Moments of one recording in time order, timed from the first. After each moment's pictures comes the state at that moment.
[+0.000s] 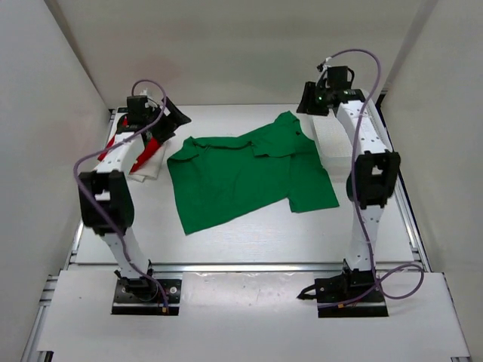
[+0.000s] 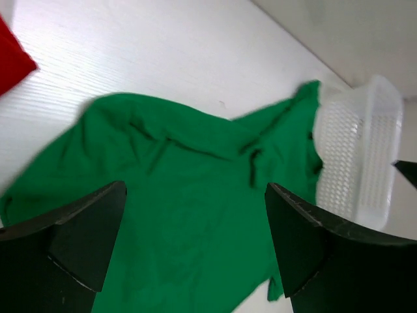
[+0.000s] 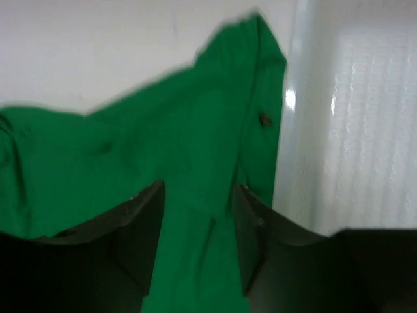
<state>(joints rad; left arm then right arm) 0.00 1.90 1.51 -0.24 0.35 -0.66 0.10 2.25 2.25 -0.68 -0.29 0.19</state>
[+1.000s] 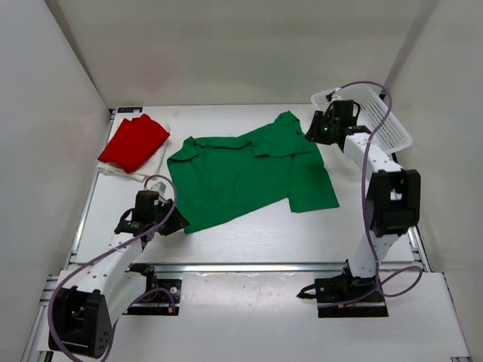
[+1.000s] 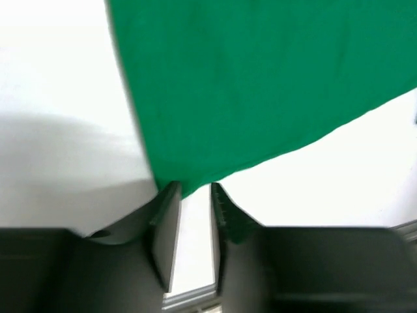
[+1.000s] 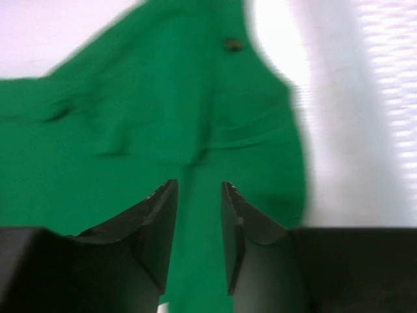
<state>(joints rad) -0.17 0.91 0.38 -0.33 0.25 -0.57 0.04 1.87 1.49 -0.33 -0.20 0.25</state>
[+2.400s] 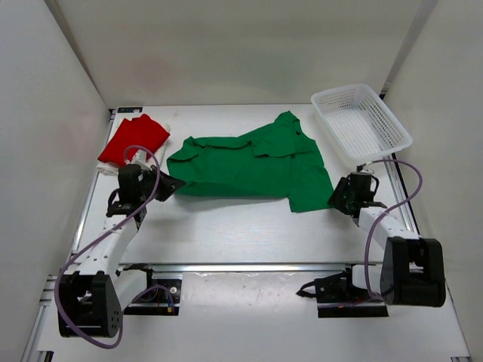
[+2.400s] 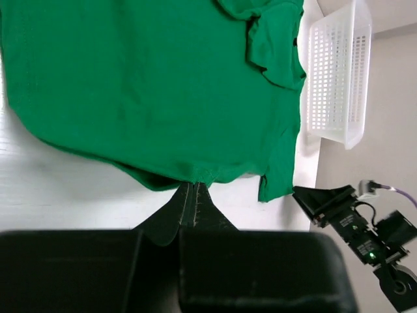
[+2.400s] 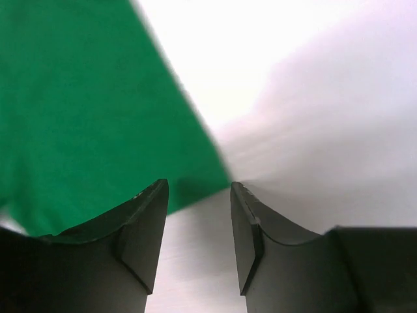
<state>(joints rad) -0.03 1.02 0.56 -0.06 0.40 -0.81 -0.03 1.21 0.48 -0.07 0.03 0.43</state>
